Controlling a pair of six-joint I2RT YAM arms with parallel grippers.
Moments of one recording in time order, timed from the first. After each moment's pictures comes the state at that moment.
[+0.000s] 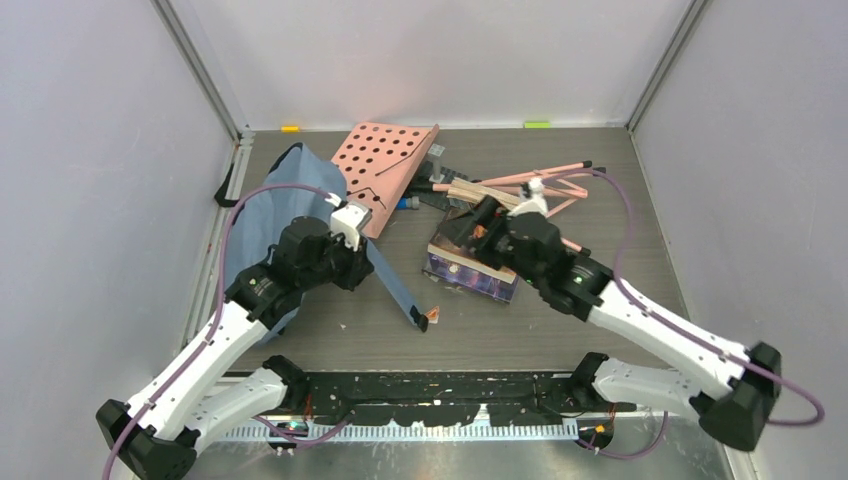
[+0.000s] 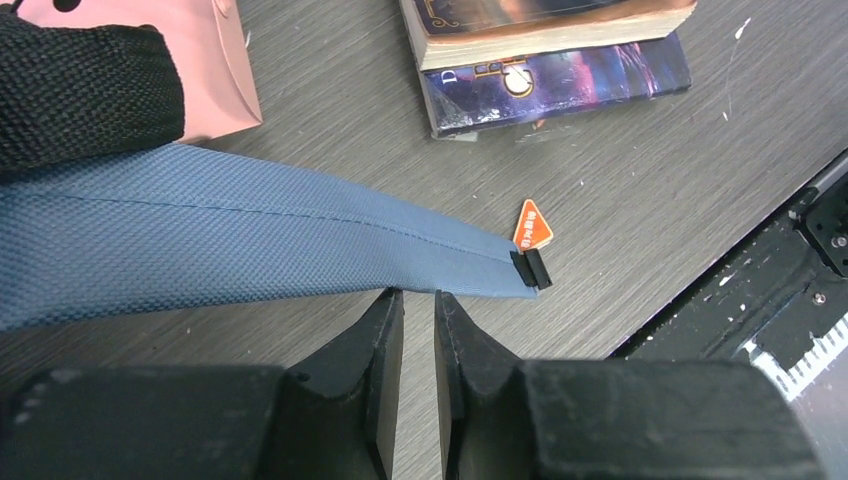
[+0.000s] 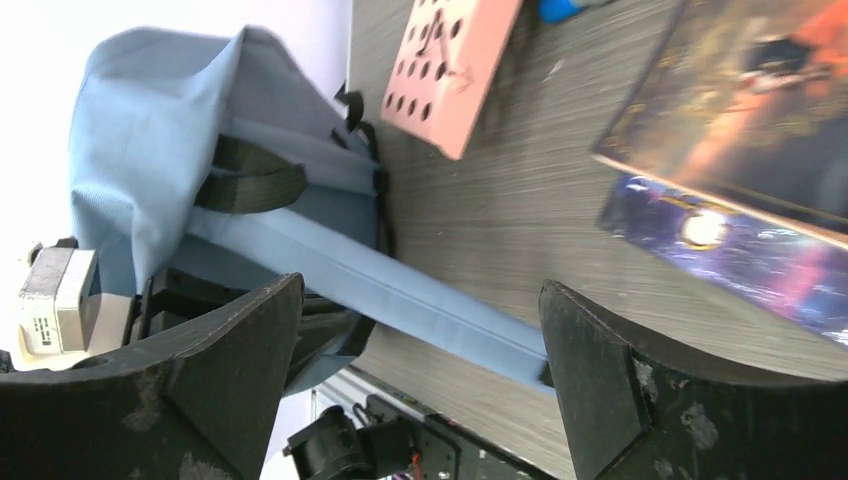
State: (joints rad) left arm -0.59 0.85 0.88 -0.60 0.12 -0.09; right arm 0.79 0.96 0.85 -0.24 0.22 1.10
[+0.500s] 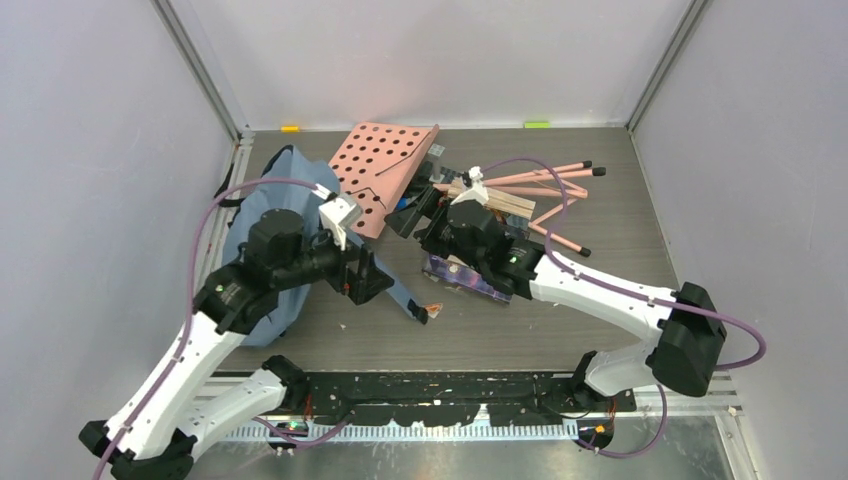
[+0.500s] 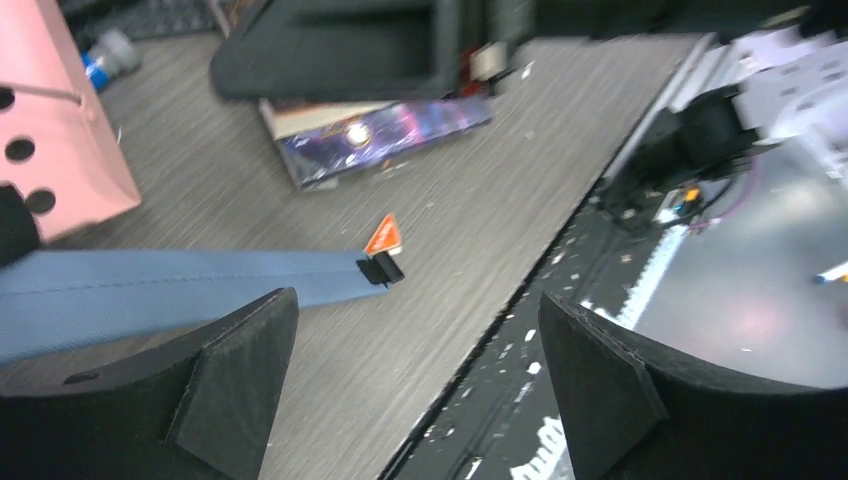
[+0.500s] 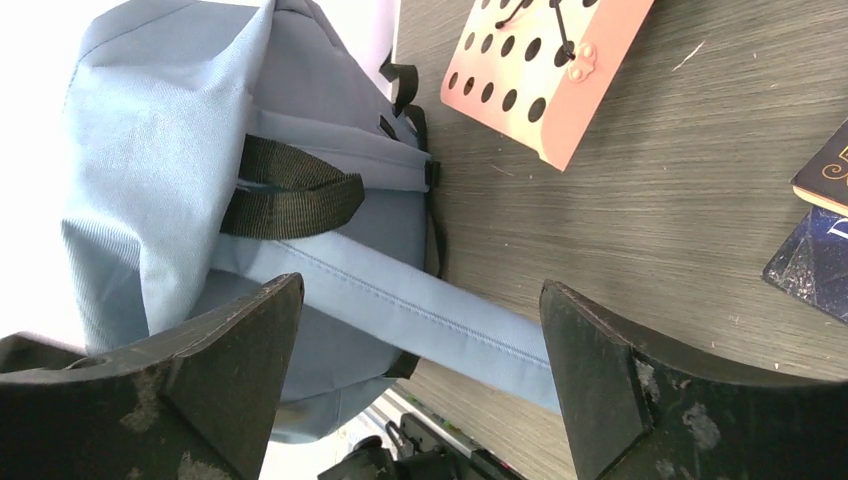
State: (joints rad) left arm -0.60 0.80 1.02 -0.68 0.36 -0.13; right arm 0.95 1.36 1.06 -0.01 0.26 1.12
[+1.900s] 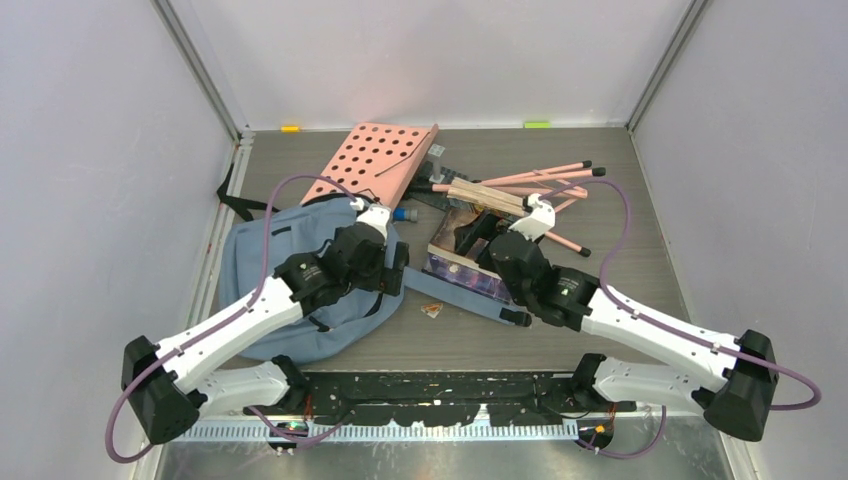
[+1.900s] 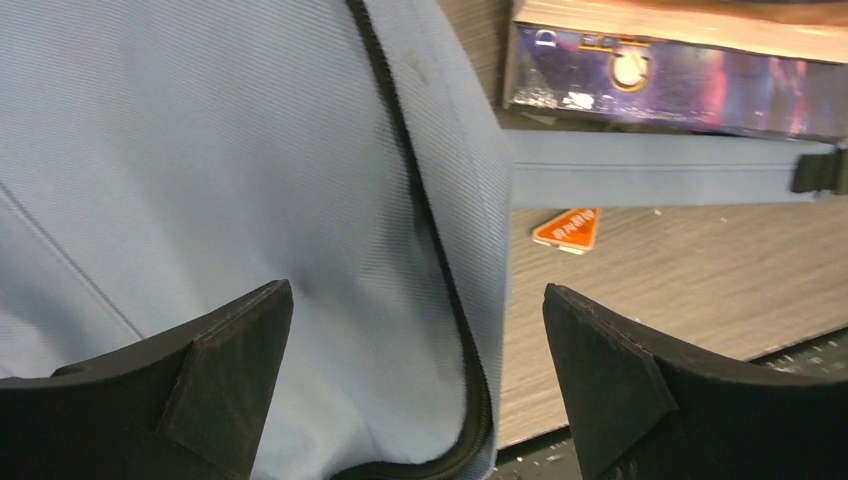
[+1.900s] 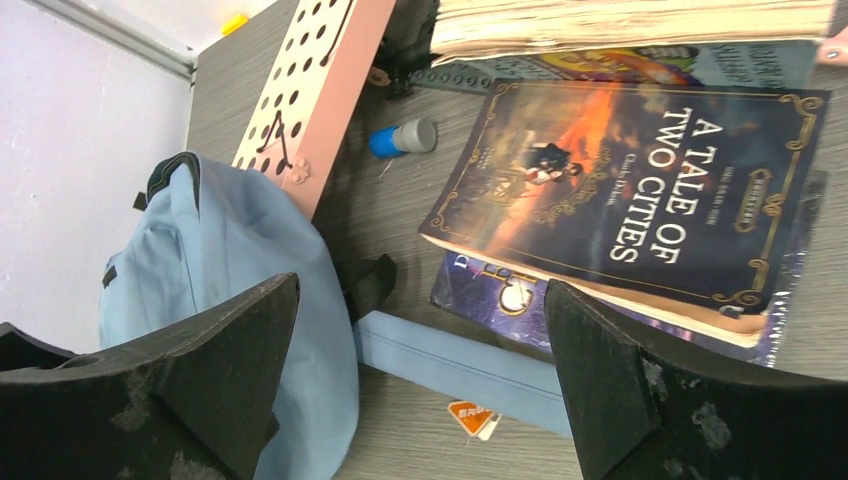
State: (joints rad) left arm -0.82 1.08 0.94 -0.65 -0.28 -0.42; right arm 0.95 1.05 0.83 -0.24 0.66 0.95
